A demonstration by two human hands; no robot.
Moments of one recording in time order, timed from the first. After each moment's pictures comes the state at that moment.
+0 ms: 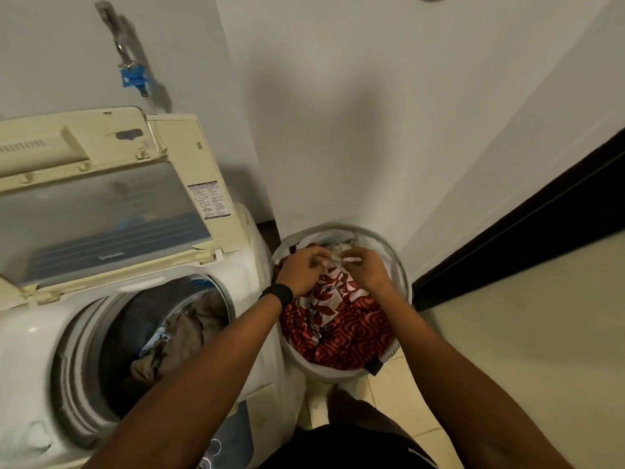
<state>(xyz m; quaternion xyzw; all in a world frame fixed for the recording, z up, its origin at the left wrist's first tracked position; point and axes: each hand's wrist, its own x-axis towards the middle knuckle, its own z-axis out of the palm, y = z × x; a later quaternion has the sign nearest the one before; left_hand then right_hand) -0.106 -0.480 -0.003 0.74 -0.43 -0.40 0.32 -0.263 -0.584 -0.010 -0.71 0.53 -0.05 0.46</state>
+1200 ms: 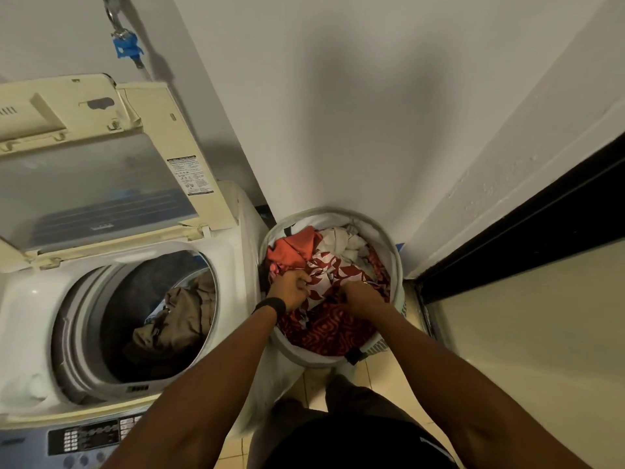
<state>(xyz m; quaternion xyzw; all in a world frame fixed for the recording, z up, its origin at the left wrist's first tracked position) -0.150 -0.442 -0.056 0.82 -0.30 -0.46 0.19 -0.317 -0.561 -0.076 -0.87 0.32 0.23 0.30</state>
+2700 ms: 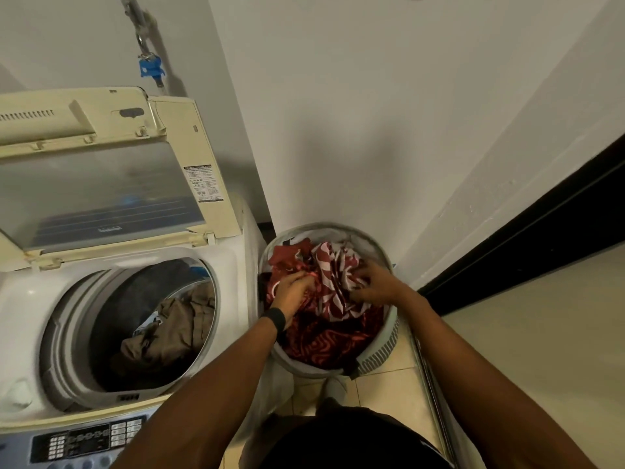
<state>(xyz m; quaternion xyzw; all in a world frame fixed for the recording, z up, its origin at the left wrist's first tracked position) -0.173 -0.443 -0.026 0.69 -0.11 -0.50 0.51 -0.335 -0.604 0.020 -0.84 0.34 0.16 0.40</state>
